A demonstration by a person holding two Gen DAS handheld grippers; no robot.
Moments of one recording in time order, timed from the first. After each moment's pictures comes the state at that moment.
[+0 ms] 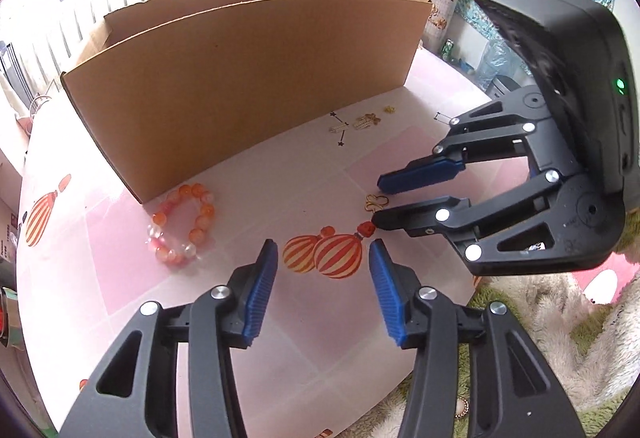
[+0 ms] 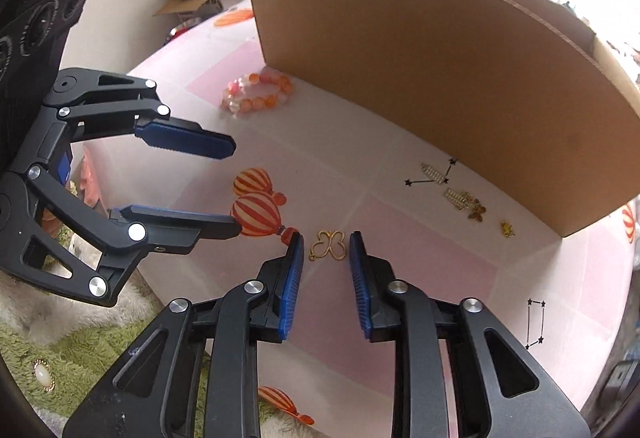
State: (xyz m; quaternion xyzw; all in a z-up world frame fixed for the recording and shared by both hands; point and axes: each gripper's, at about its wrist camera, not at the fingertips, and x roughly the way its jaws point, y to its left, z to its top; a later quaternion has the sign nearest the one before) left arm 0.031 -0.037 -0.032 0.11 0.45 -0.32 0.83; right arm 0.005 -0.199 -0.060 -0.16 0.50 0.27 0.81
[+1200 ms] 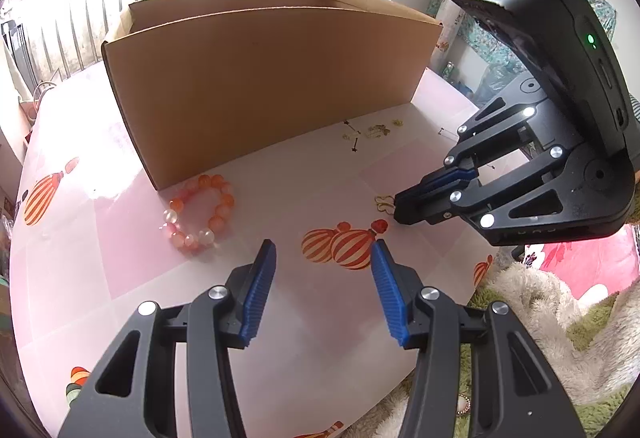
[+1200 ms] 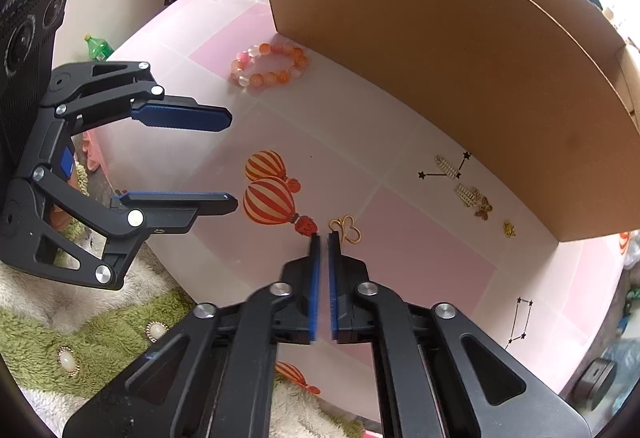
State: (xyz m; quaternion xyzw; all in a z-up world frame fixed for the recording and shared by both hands) left arm 0.022 -0.007 -0.030 0.07 0.43 -0.32 0.84; right arm 0.033 -0.144 -0.062 -0.18 0.58 0.26 0.75
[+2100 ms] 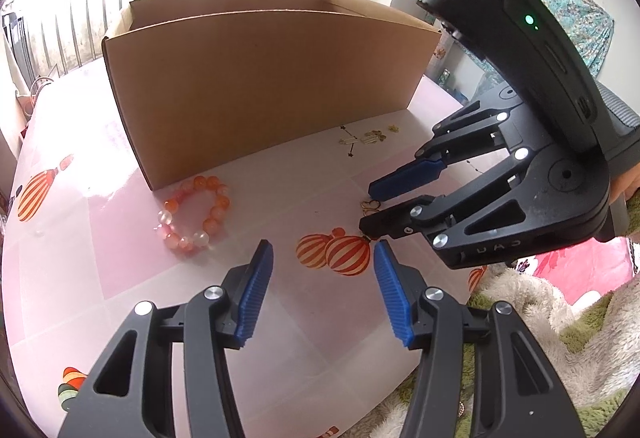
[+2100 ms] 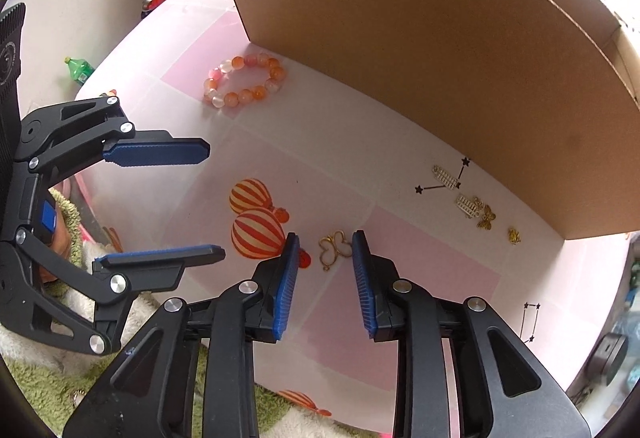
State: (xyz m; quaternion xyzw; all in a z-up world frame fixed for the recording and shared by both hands) left arm 0.028 -0.007 -0.035 0.05 0.43 -0.32 0.84; right arm 0.053 -0.114 -0.076 -0.17 0.58 0.22 0.77
